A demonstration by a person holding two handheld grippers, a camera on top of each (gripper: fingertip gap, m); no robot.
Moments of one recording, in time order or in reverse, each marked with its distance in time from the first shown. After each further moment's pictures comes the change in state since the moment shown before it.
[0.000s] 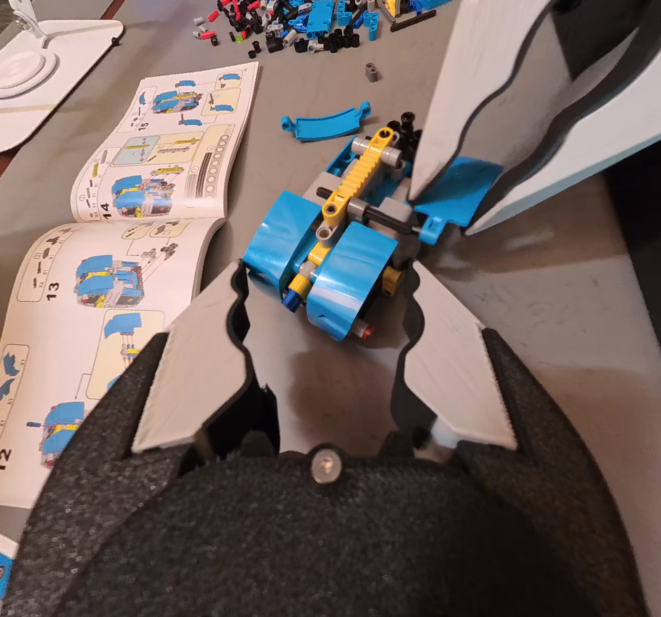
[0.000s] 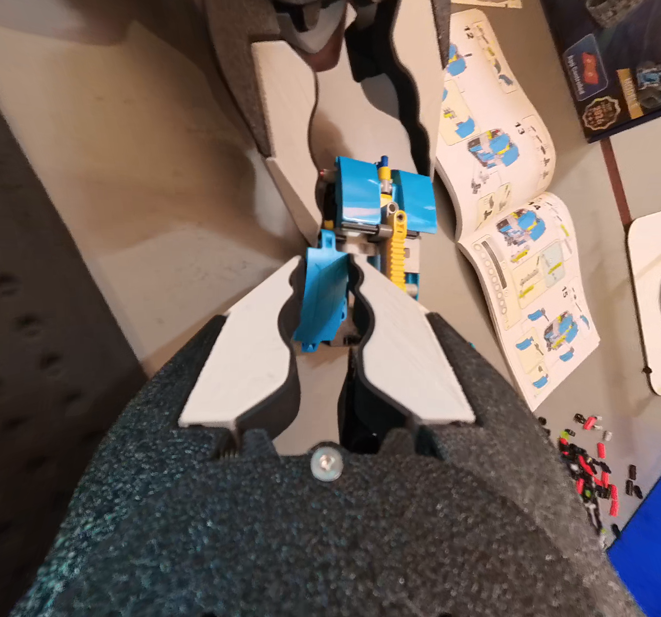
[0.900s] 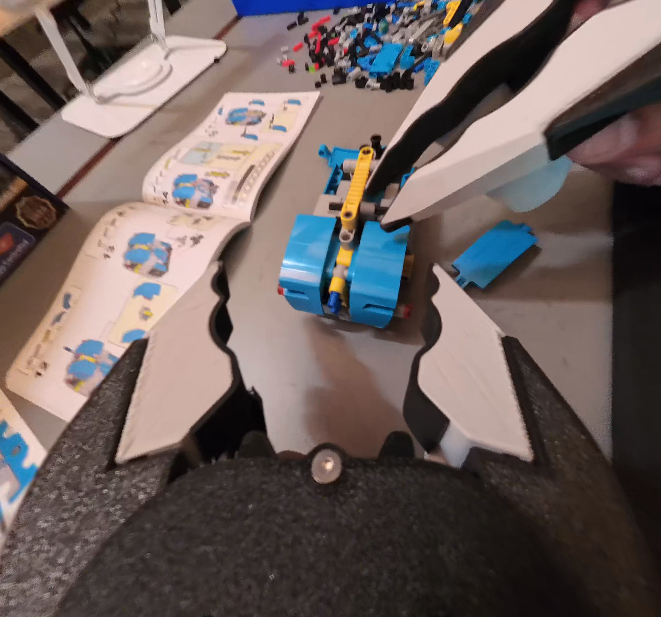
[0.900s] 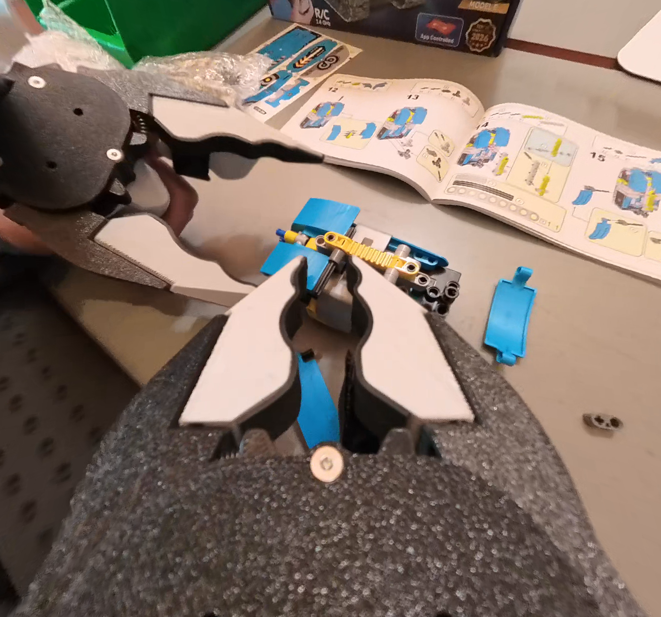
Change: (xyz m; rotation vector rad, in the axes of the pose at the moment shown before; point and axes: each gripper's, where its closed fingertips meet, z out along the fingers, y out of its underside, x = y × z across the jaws) left arm 0.012 -0.019 -0.010 0.035 -0.267 -0.118; right arm 0.027 0.005 -0.012 0.345 0.074 0.690
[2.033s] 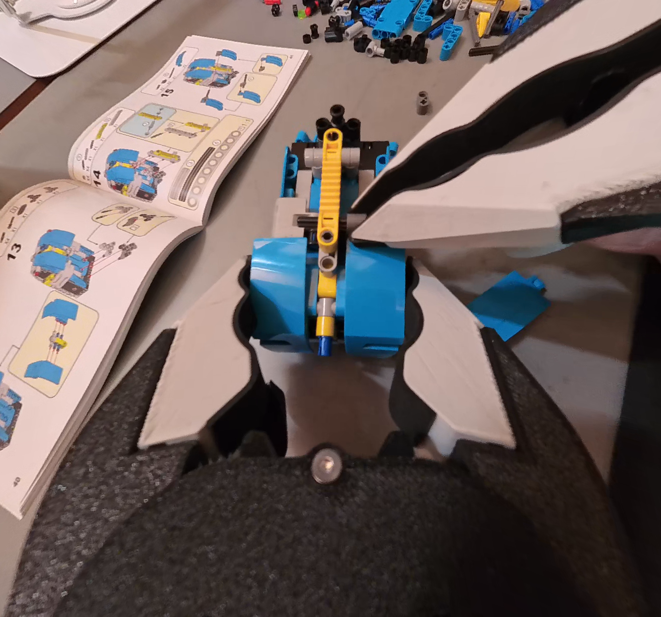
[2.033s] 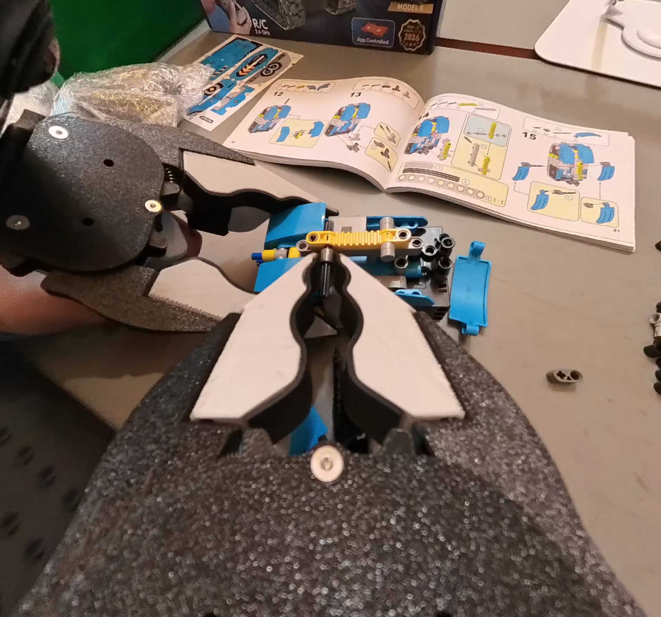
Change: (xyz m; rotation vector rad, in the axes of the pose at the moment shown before) left arm 0.018 0.000 0.050 -0.132 -0.010 -0.087; right arm 0.025 0.007 -0.004 0.034 0.134 0.053
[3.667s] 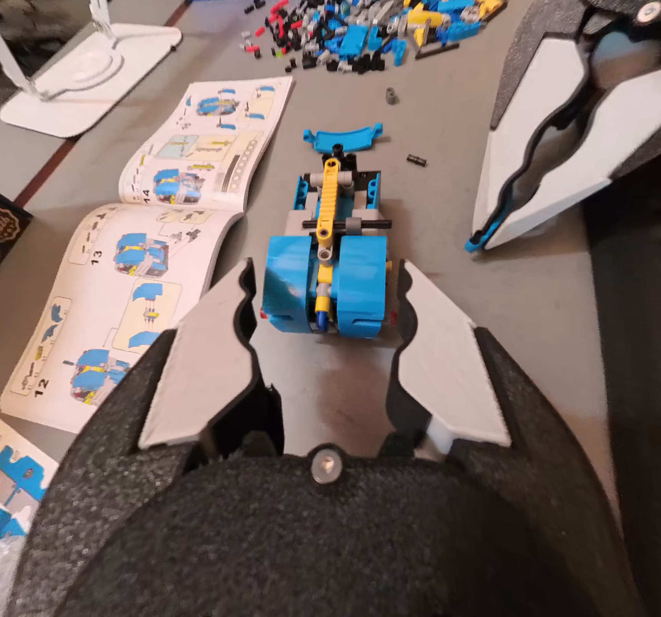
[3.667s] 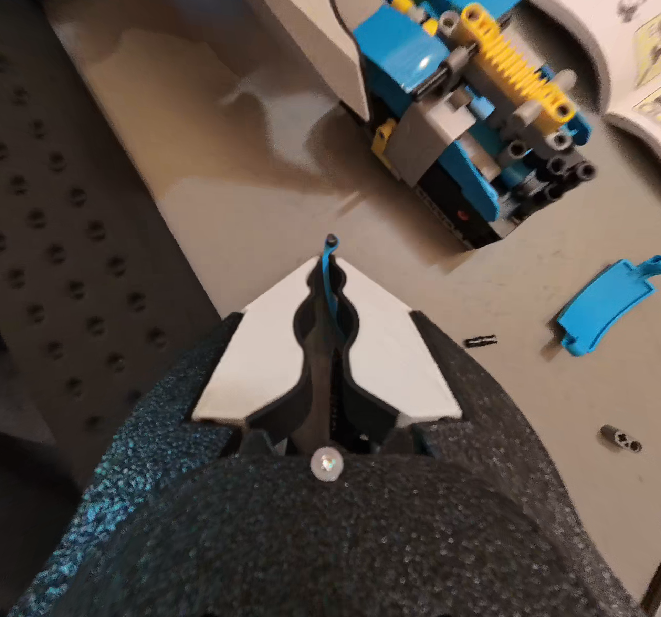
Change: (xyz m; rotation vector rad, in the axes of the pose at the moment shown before) left arm -0.029 0.014 -0.059 0.096 0.153 0.144; right arm -0.046 0.076 -0.021 -0.404 -0.362 -0.424
